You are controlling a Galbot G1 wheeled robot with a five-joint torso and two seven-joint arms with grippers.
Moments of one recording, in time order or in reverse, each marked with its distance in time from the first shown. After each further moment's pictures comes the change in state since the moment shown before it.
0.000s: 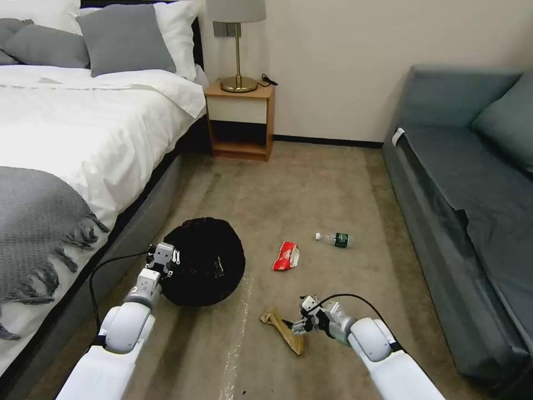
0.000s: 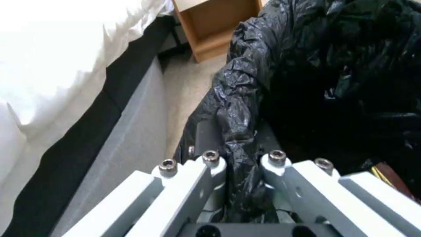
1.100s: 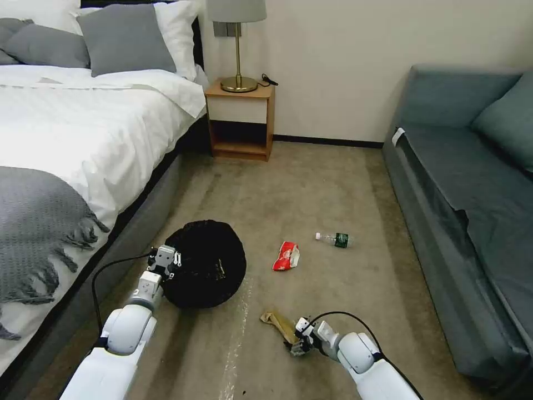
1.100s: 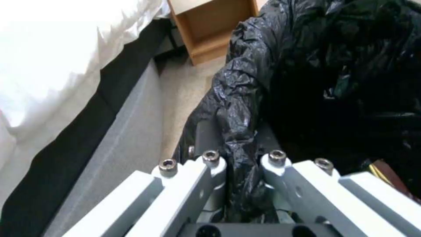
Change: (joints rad) left arm -0.002 -0.007 0.005 0.011 0.002 -0.021 0.009; right arm 0.024 0.058 -0.025 -0.186 -0.158 0.056 0.006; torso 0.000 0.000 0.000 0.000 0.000
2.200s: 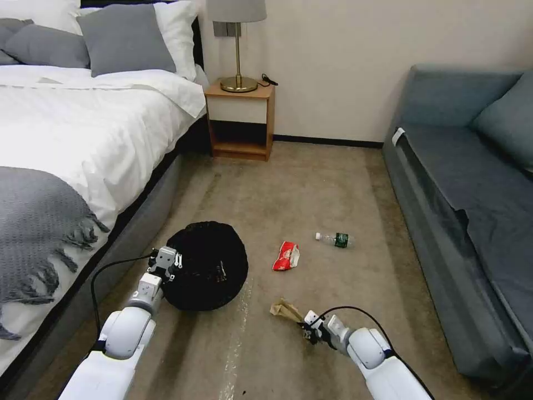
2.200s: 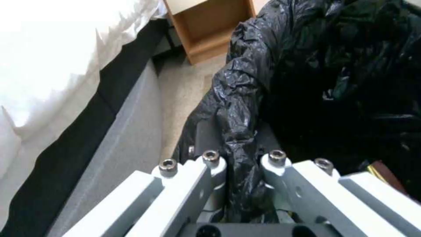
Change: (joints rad) left arm 0.036 0.014 -0.008 -0.036 0.007 0.001 0.006; right arm 0.022 -0.006 0.093 0.041 0.045 0.029 0.007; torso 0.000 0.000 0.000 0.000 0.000
